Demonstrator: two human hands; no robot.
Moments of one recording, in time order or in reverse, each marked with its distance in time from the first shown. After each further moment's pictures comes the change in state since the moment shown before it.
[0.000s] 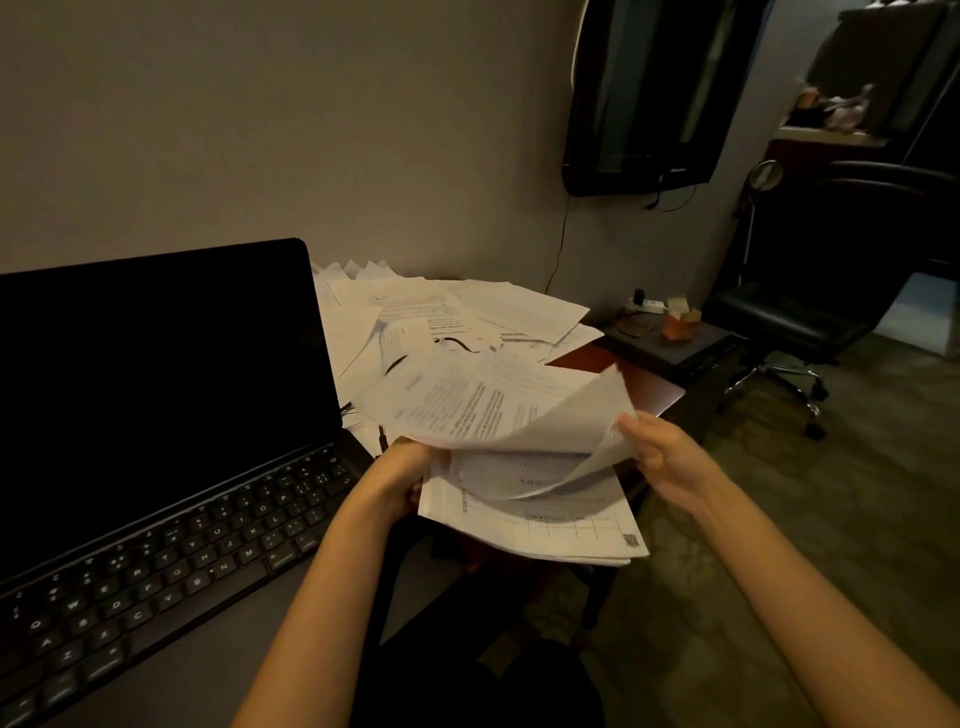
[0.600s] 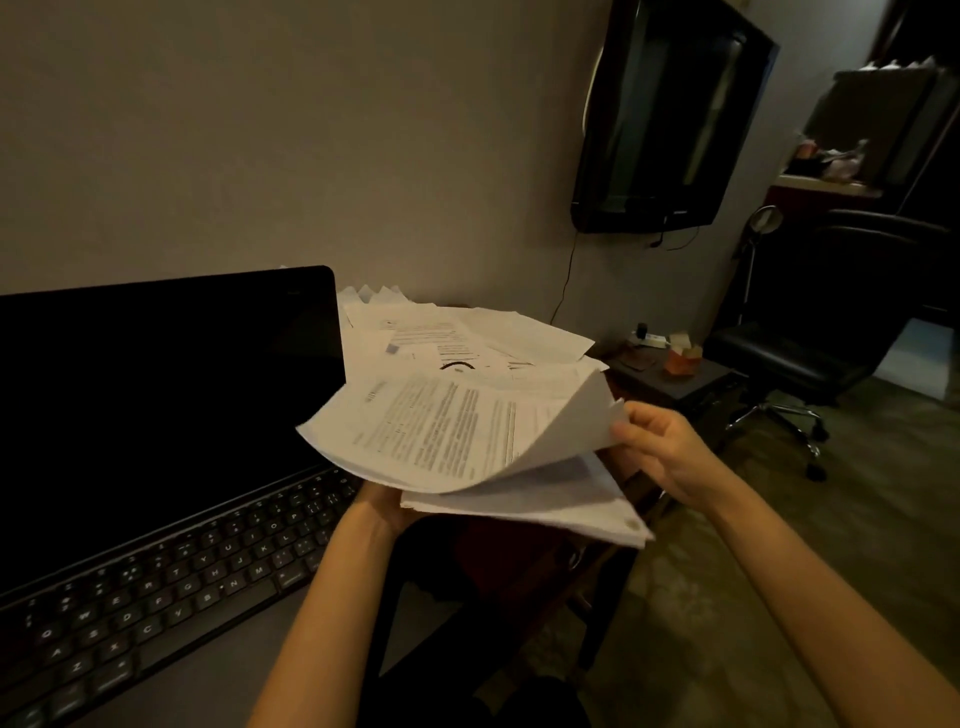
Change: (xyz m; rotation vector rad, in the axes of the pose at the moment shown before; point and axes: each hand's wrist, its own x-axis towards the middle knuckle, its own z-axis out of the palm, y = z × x) left_hand -0.014 0.006 -0.009 -0.568 0.180 0.026; right_hand 0.002 -0.038 0.013 -0.223 -0.252 -0.313
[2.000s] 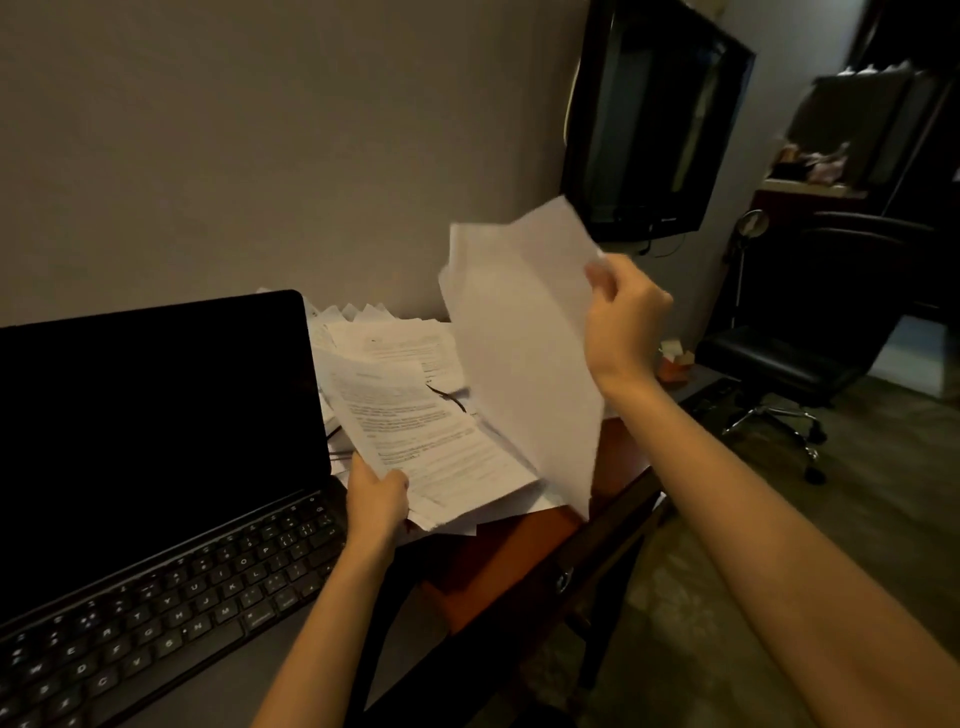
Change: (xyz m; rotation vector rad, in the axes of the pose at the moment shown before) left_hand 0.024 -0.016 0.012 0.409 0.157 0.431; right_hand 0.087 -0.086 0.037 -0.631 0.834 -0.616
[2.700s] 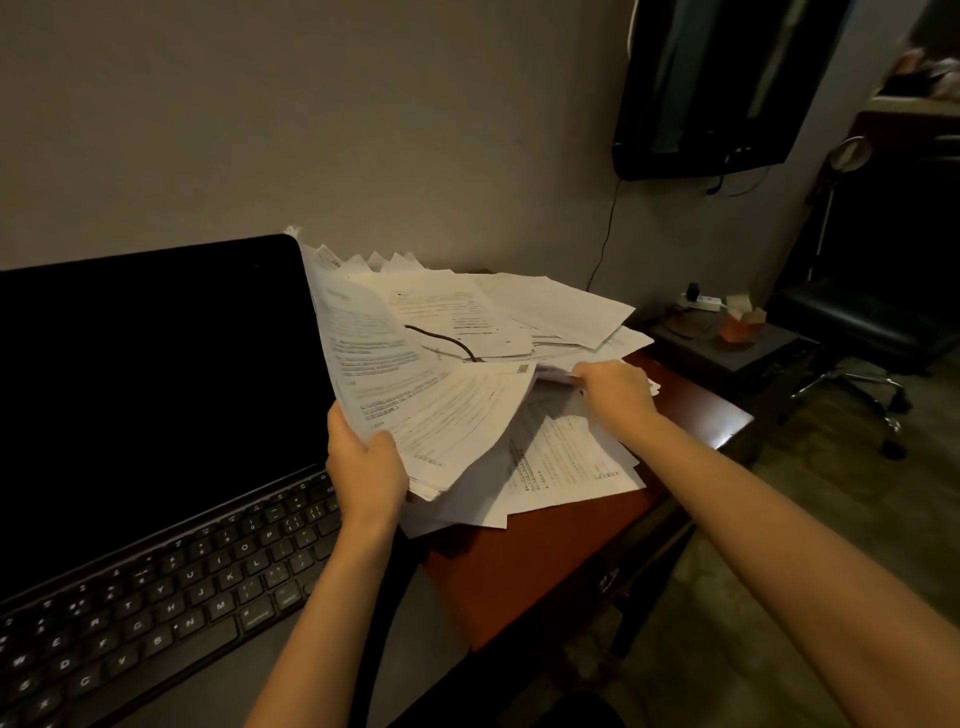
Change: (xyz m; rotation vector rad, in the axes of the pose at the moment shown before) left_hand 0.023 -0.006 -0.006 0.053 0.303 0.139; right_hand -0.070 0.143 0.076 -0.783 -0.914 -0.192
